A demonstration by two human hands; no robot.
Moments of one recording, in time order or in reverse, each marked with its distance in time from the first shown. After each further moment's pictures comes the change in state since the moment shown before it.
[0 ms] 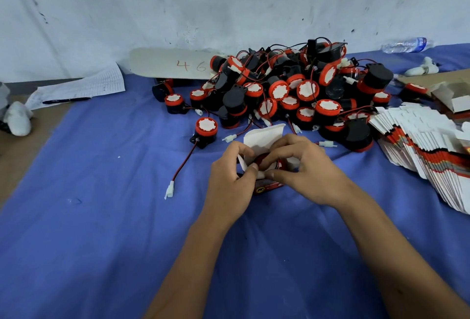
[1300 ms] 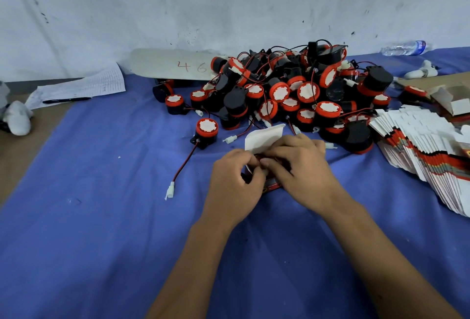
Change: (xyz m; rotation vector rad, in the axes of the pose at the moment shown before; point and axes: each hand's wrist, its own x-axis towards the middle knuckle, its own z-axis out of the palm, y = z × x) left_hand 0.003 -0.007 0.004 0.168 0.057 0.184; right_hand 0.005 0.008 0.019 -0.320 0.233 -0.120
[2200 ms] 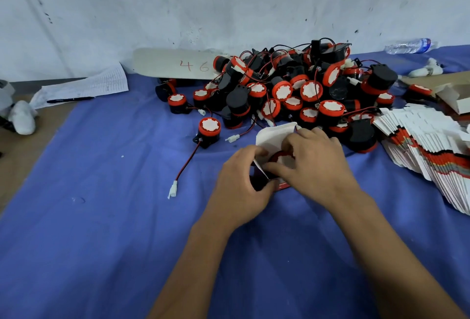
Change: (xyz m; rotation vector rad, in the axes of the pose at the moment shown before) left_hand -0.003 -0.002 -0.002 0.020 -0.182 -0.021; right_hand 0.008 -0.011 -0.018 -0.367 -0.129 0.174
